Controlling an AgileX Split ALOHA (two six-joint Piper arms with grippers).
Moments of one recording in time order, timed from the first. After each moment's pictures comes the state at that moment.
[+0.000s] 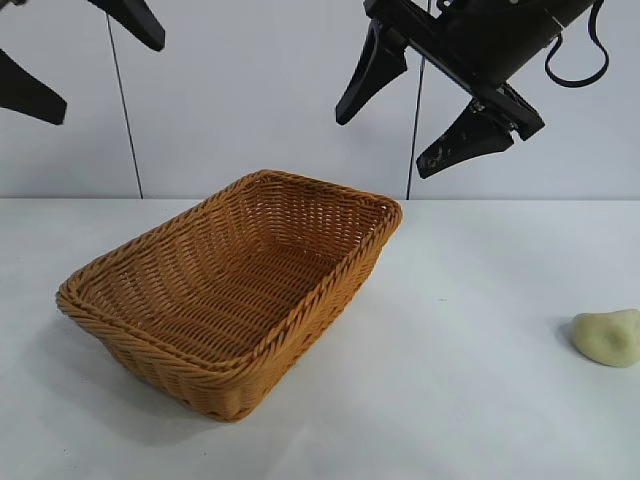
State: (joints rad) left arm -0.20 1.44 -1.15 -0.59 0.76 0.05; right arm 0.25 1.79 -1.36 0.68 0.87 -0.22
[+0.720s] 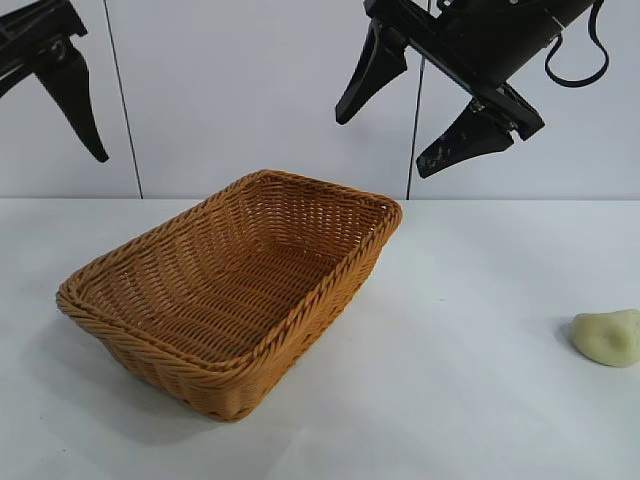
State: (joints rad) left arm -0.43 1.38 -0.93 -0.06 0.73 -1.13; right arm 0.25 1.79 -1.36 0.68 0.87 -0.22
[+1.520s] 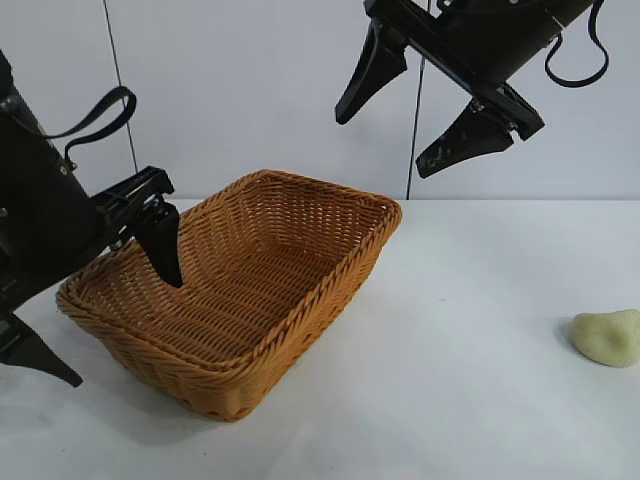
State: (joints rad) left arm -0.43 1.78 -0.93 -0.25 0.51 -1.14; right arm 0.25 1.79 -1.36 0.68 0.87 -0.22
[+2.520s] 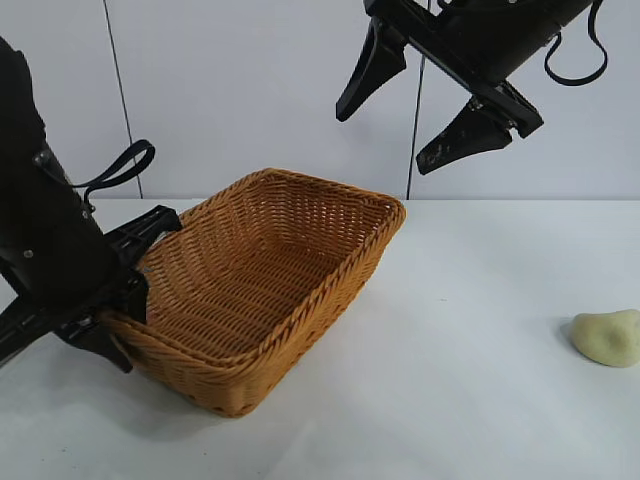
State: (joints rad) left arm -0.43 1.84 -0.92 -0.26 0.44 -1.14; right arm 0.25 1.79 -1.36 0.68 0.84 -0.22
